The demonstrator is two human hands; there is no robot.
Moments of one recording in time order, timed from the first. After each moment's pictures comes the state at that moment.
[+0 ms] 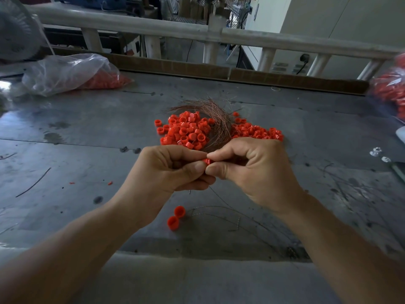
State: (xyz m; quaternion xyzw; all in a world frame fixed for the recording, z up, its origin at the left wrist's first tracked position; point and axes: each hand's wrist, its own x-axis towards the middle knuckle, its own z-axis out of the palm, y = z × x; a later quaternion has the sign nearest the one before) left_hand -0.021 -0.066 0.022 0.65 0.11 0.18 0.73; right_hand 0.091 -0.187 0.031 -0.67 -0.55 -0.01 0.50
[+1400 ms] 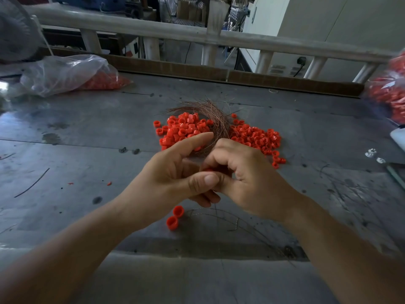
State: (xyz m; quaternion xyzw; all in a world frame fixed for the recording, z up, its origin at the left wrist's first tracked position) left_hand -0.026 -0.064 0.022 0.68 0.00 0.13 0.72; right_hand 0.084 -0.184 0.036 -0.69 -0.61 0.07 0.38
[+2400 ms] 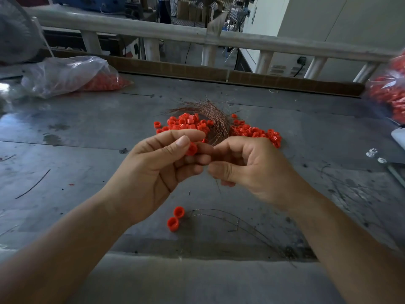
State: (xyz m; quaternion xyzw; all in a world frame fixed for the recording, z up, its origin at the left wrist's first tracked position) left_hand -0.022 -0.053 0.029 0.50 0.03 0.17 0.85; right_hand 0.091 -0.186 0.043 -0.67 -0.48 0.24 0.51
